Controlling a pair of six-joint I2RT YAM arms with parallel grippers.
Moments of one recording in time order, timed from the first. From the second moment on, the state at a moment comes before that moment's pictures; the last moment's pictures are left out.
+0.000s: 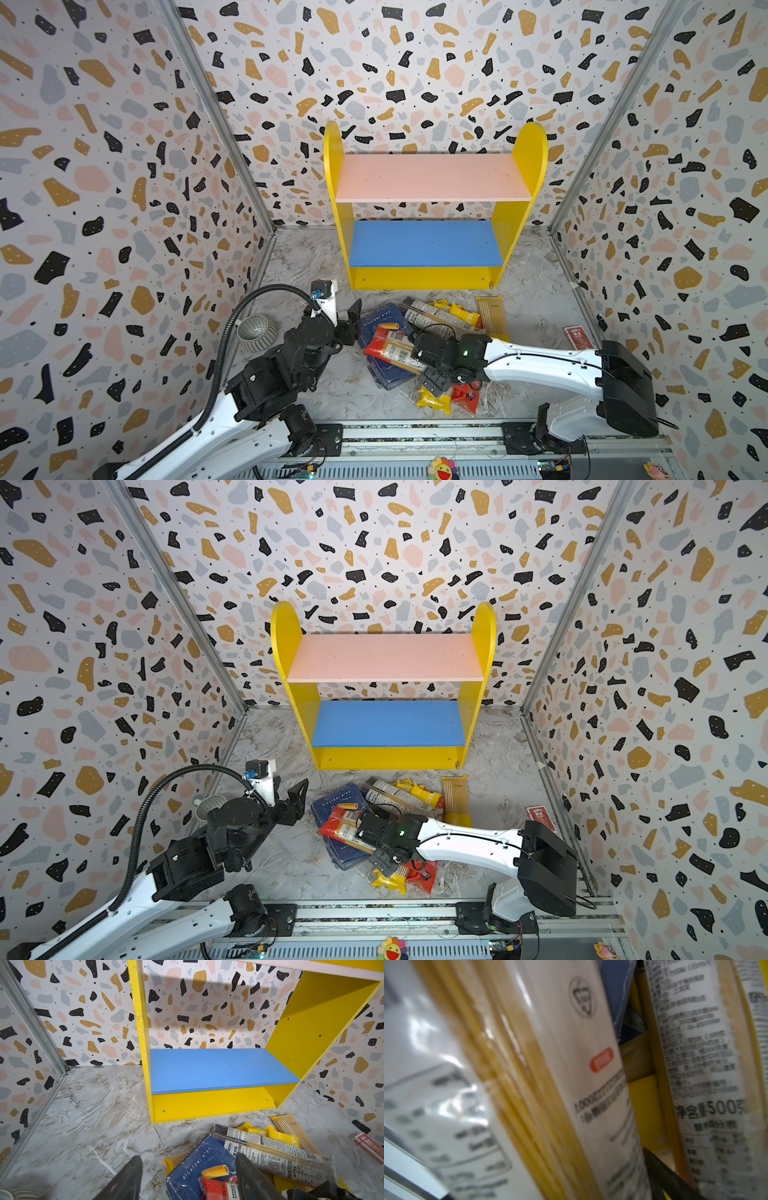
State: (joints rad) left arm -0.91 0.63 0.83 -0.55 -0.62 -0.35; right arm 1.21 1.48 1.00 -0.83 0.27 0.26
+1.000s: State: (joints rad) left arm -0.91 0.62 0.87 -0.61 -0.62 -0.33; right arm 0.97 1.28 0.97 -0.82 -0.07 0.30
